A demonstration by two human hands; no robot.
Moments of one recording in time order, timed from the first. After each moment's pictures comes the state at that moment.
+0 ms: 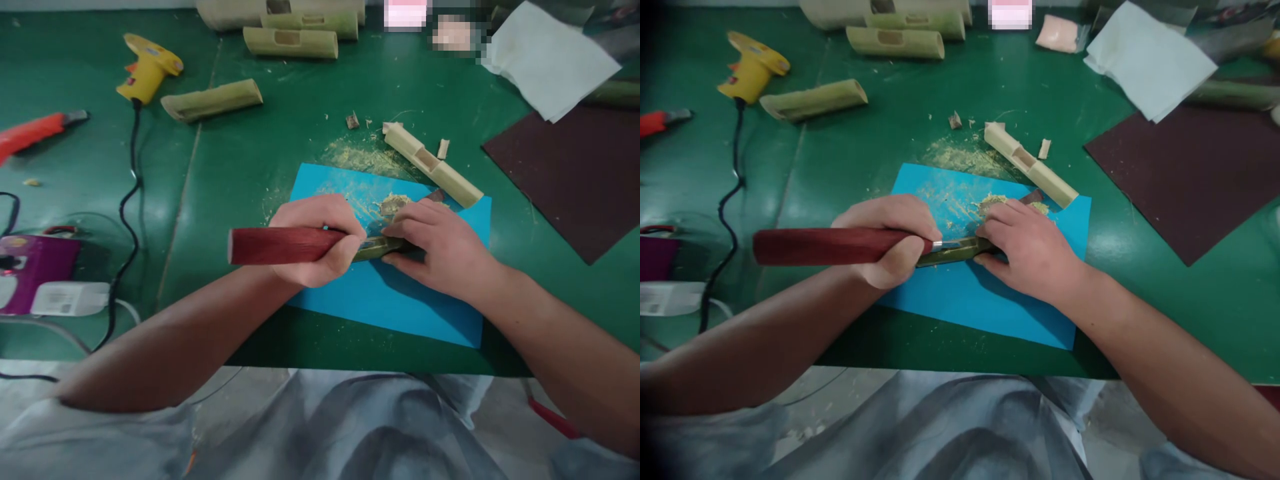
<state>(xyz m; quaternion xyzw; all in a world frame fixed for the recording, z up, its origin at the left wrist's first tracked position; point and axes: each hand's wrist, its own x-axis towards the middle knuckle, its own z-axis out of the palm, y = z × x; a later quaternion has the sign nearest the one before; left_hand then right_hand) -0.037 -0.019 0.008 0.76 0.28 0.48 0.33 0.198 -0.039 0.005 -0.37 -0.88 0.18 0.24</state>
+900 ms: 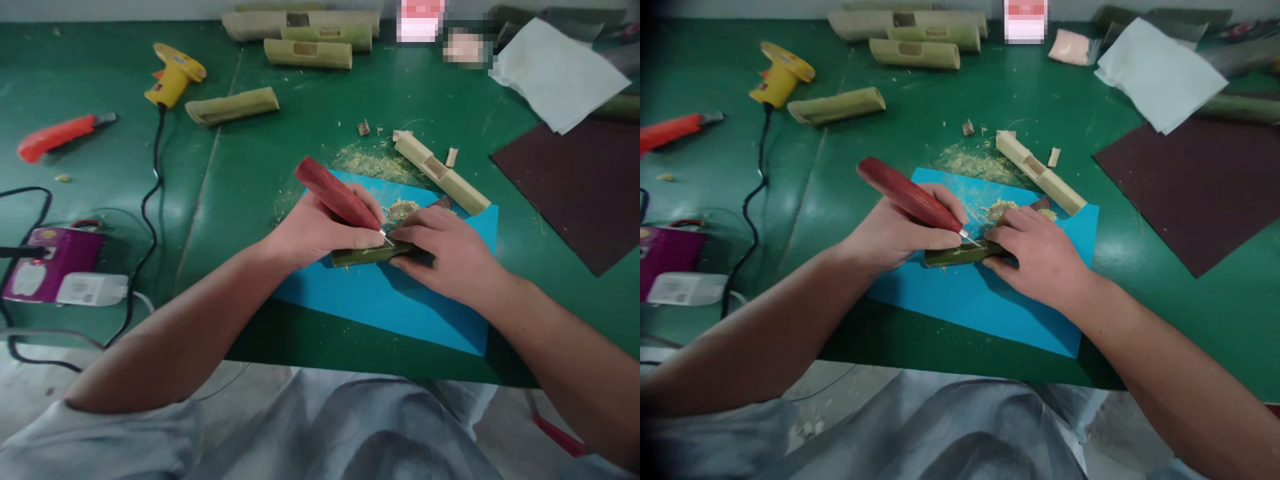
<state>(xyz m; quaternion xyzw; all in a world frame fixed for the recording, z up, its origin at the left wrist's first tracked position) -0.037 -0.005 0.025 0.63 0.38 0.34 0.59 0.199 -0.040 0.008 -0.39 -0.88 0.18 0.21</state>
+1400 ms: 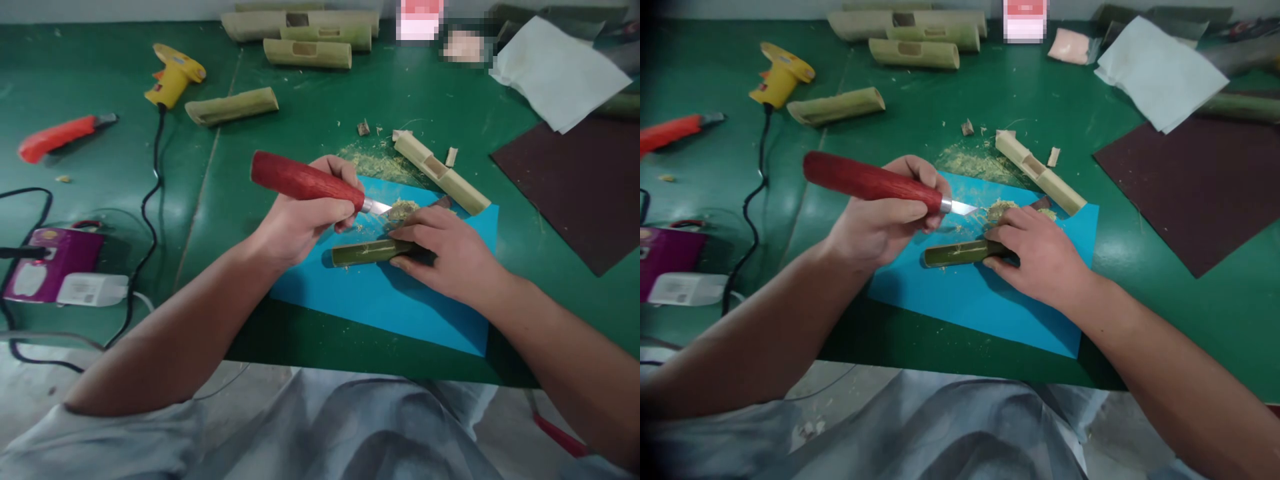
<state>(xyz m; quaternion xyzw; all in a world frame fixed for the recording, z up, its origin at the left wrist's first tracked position) -0.042 0.003 0.025 0.51 0.35 0.44 0.65 0.201 -0.041 0.006 -0.40 -0.86 0.21 0.23</state>
